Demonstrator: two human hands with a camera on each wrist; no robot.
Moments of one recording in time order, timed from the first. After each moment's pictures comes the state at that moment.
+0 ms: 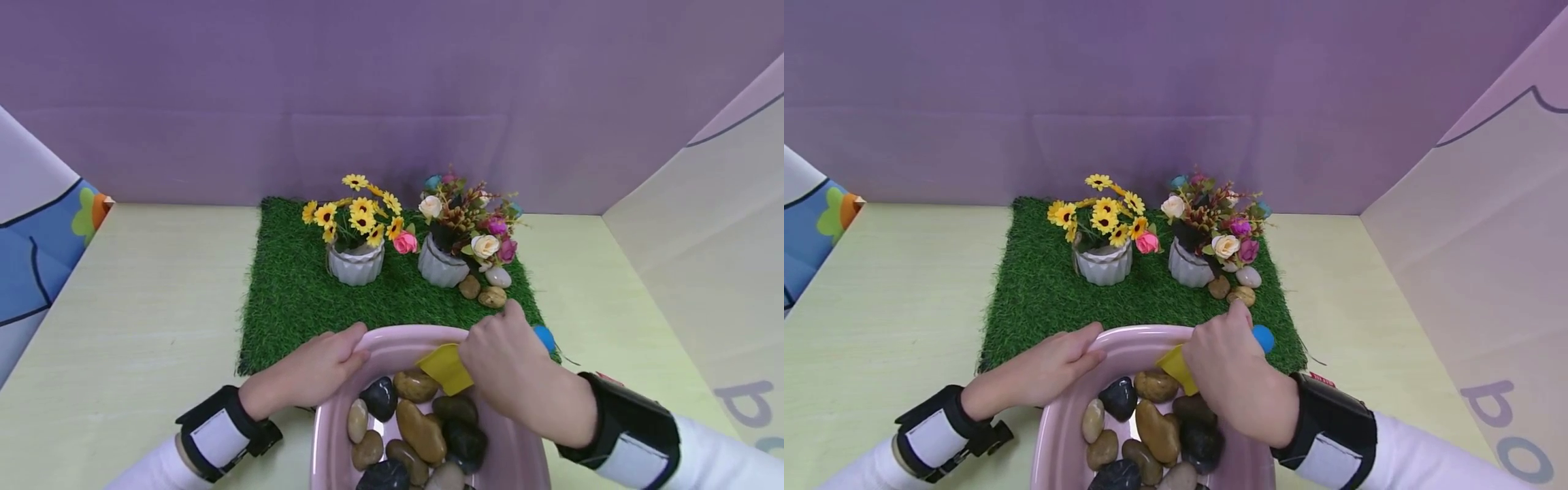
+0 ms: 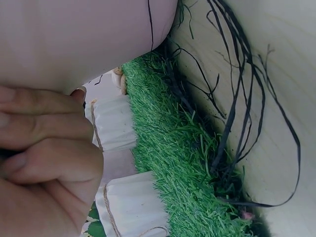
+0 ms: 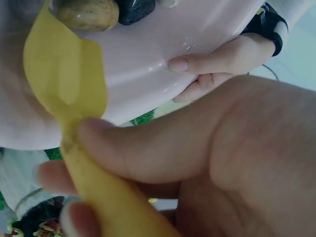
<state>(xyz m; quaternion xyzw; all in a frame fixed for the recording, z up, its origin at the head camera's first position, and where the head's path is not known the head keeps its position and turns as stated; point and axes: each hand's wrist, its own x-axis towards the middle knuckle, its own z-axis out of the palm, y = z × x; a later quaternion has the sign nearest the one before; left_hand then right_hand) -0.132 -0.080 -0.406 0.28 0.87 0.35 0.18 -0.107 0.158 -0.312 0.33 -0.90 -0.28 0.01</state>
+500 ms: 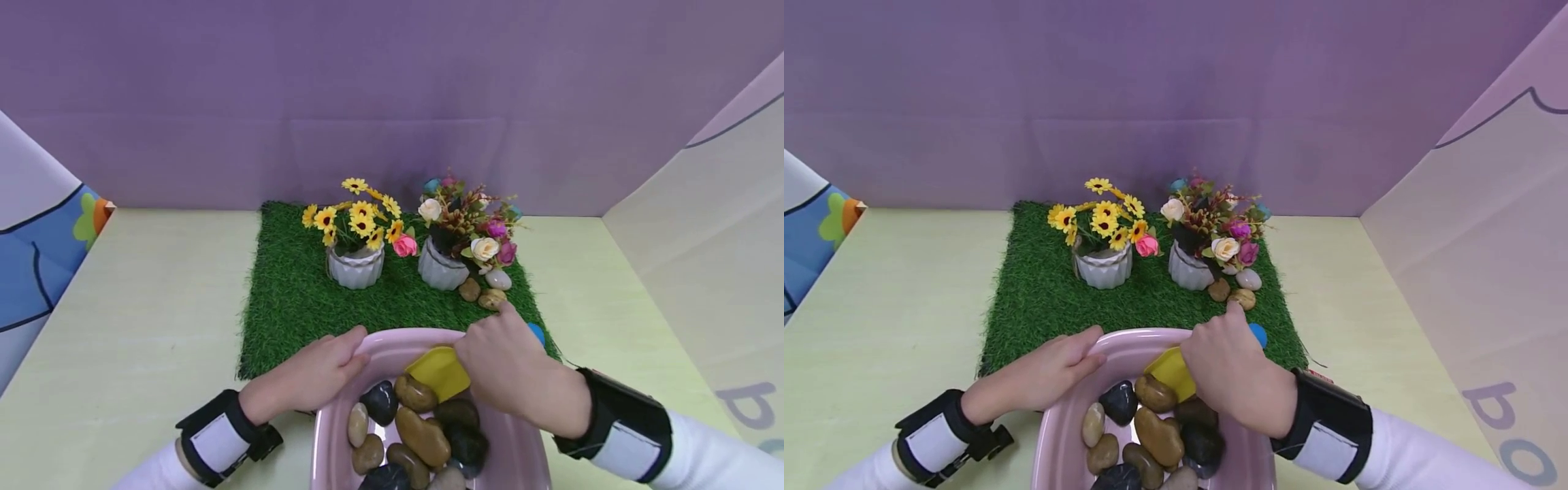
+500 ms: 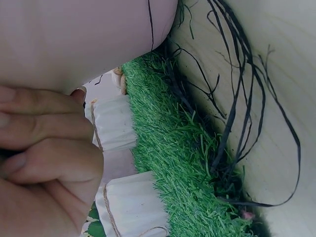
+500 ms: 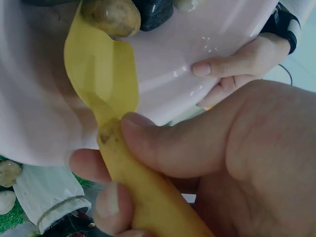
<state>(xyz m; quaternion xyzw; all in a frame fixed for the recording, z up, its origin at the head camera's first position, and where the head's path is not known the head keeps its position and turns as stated) -0.132 -0.080 -0.405 0.28 0.87 0.36 0.19 -0.118 0.159 -0.312 0.32 -0.91 -0.24 -0.07</state>
